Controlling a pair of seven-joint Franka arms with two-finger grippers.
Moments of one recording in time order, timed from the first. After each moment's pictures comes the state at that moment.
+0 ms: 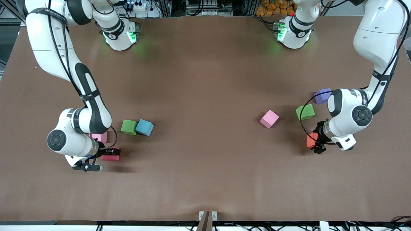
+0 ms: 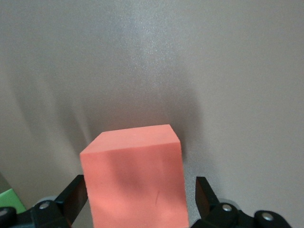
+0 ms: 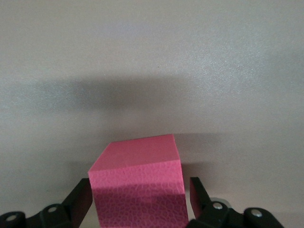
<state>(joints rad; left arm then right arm) 0.17 0.58 -0.18 -1.91 0.13 2.52 -1.38 0.10 0.77 -0.06 -1.54 0.13 2.27 0.06</state>
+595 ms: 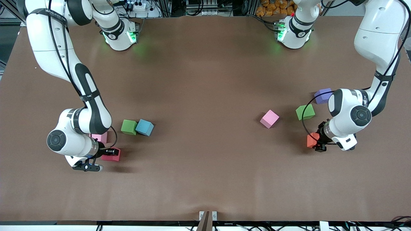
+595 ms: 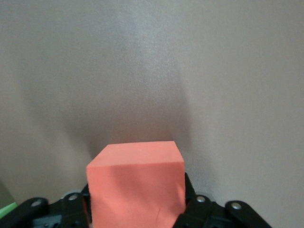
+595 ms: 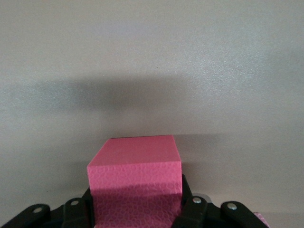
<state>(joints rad) 0.18 0.58 -0.17 -1.90 0.22 2.52 -1.46 0.10 0.77 -0.06 -1.54 0.13 2.27 0.06</state>
